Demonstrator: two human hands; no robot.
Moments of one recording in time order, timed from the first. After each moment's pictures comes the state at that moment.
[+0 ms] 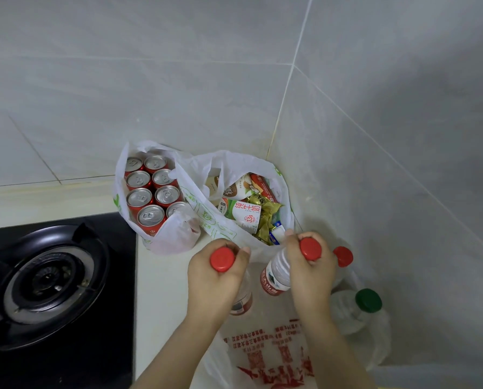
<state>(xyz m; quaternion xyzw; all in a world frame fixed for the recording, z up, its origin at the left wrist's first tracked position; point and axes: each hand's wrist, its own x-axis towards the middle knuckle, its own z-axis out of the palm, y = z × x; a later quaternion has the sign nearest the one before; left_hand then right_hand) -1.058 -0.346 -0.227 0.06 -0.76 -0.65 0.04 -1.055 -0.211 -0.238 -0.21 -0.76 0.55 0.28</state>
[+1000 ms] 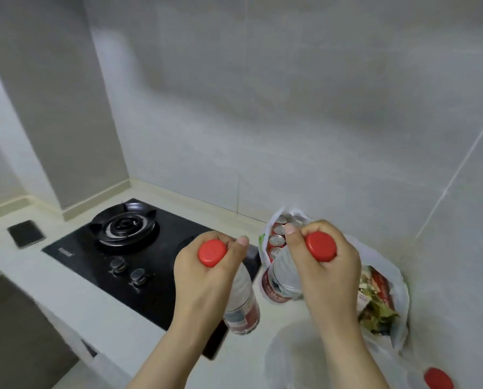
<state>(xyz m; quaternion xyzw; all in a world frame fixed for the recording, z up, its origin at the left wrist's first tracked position) -0.917 -0.411 -0.077 0.19 -0.68 -0.58 0.41 -0.993 -0.292 -0.075 0.26 -0.67 0.68 0.17</state>
